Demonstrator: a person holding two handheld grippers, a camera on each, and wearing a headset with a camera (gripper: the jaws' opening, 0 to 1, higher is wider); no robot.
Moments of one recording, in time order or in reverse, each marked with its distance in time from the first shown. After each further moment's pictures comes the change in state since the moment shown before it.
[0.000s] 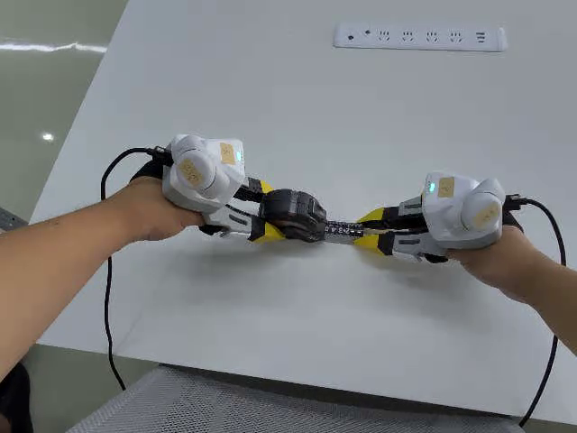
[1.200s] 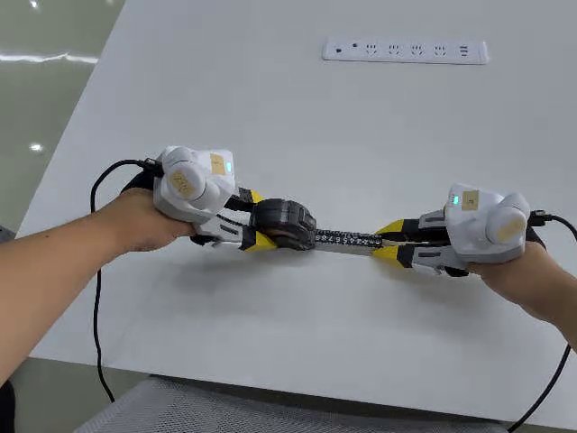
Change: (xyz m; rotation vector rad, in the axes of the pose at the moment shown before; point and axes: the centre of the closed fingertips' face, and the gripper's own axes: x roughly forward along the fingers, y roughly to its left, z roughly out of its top) left arm 0.001 -0.002 0.002 -0.006 -0.007 0.006; right arm -0.035 -0.005 -0.023 0.043 0.021 -0.052
